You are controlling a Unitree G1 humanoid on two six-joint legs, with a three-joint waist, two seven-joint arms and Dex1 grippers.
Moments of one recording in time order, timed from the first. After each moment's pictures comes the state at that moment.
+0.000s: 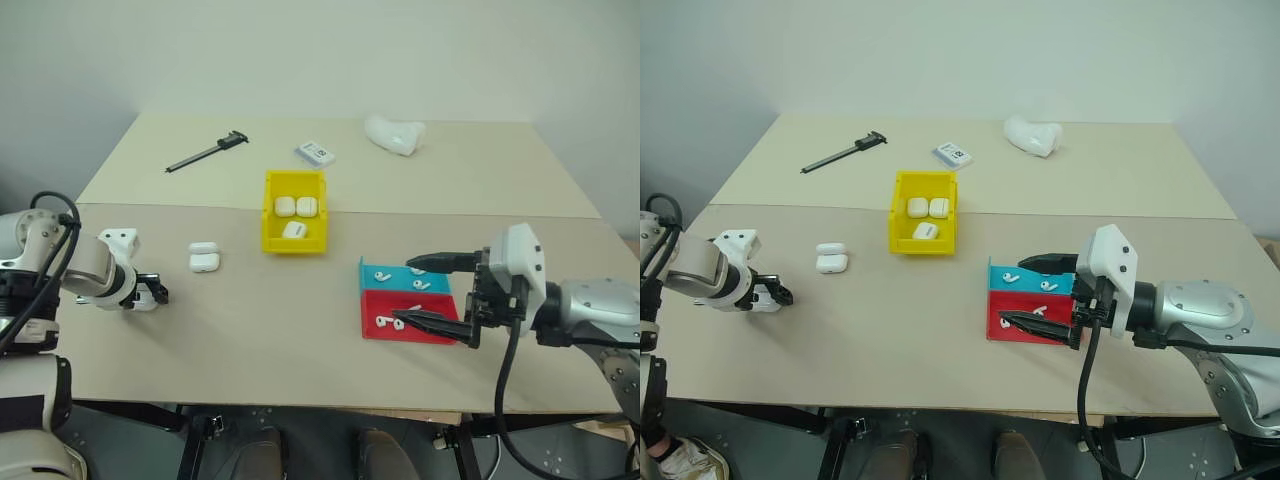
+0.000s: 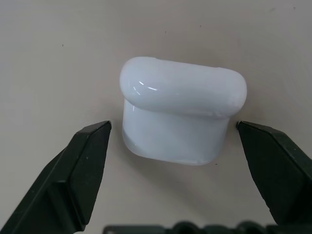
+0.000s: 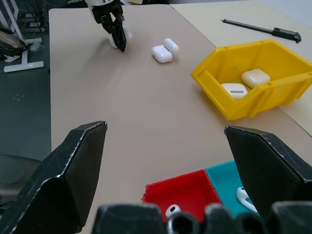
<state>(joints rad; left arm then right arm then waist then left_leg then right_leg) -0.85 0.98 -0.09 0.47 -1.02 1.61 0.25 -0.17 -0.90 -0.20 -0.60 0.77 0.61 0.91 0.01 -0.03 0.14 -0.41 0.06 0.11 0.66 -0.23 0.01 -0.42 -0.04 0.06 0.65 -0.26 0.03</state>
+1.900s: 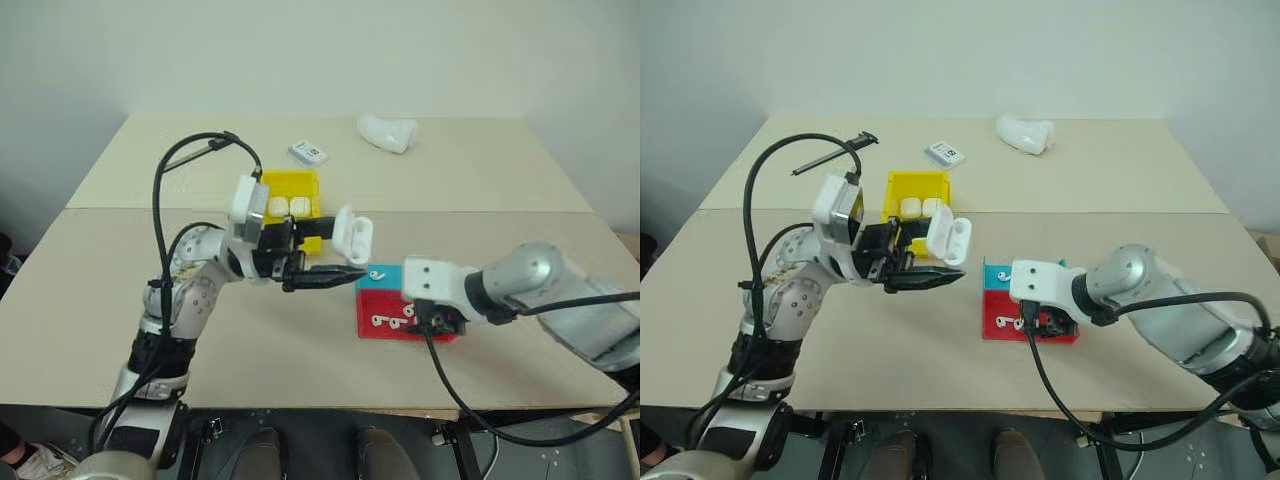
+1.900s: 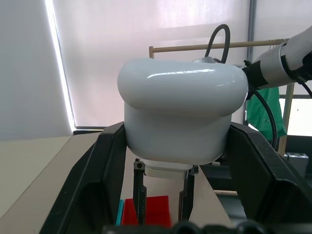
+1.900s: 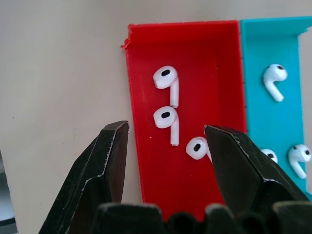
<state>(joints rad) -0.58 0.40 -0.06 -0.17 -0.71 0.40 -1.21 -0.69 -1.09 0.56 -0.50 0.23 0.85 1.05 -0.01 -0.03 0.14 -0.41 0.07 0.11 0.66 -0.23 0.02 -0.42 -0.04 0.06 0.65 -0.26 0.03</state>
